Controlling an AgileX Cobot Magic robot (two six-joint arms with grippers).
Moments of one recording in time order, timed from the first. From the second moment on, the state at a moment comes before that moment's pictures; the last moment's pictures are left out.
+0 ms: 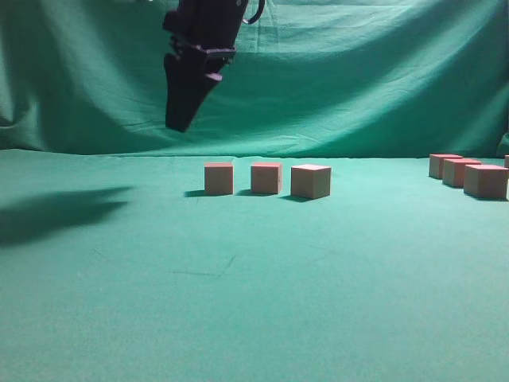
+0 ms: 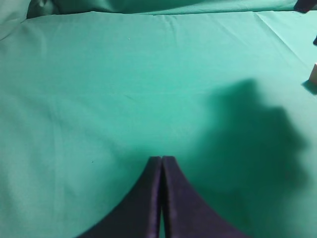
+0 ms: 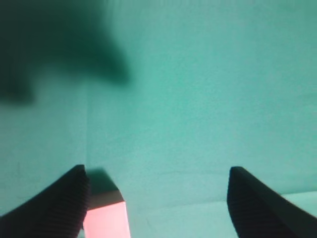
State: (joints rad) left arm -0.01 -0.01 0.02 0.02 0.35 0.01; right arm 0.64 2.39 -2.33 0.16 1.14 -1.06
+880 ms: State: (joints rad) left arm -0.01 -0.01 0.02 0.02 0.35 0.01; right arm 0.41 1.89 -2.27 -0.01 1.26 -0.07
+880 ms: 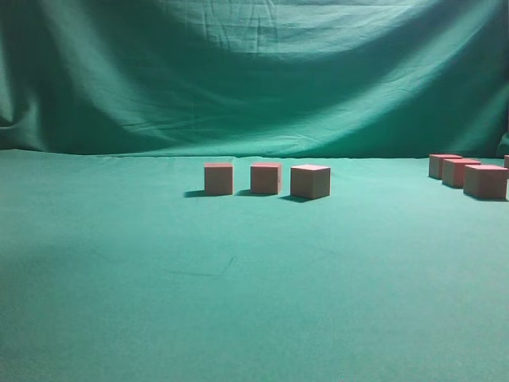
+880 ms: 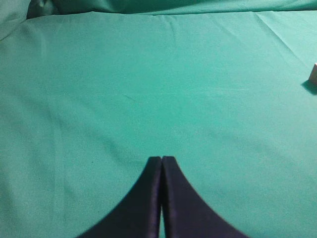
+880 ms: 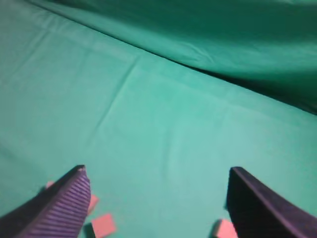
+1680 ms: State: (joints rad) left arm -0.01 -0.01 0.02 0.02 0.35 0.01; right arm -0.06 1.73 -1.39 -0.01 1.10 0.03
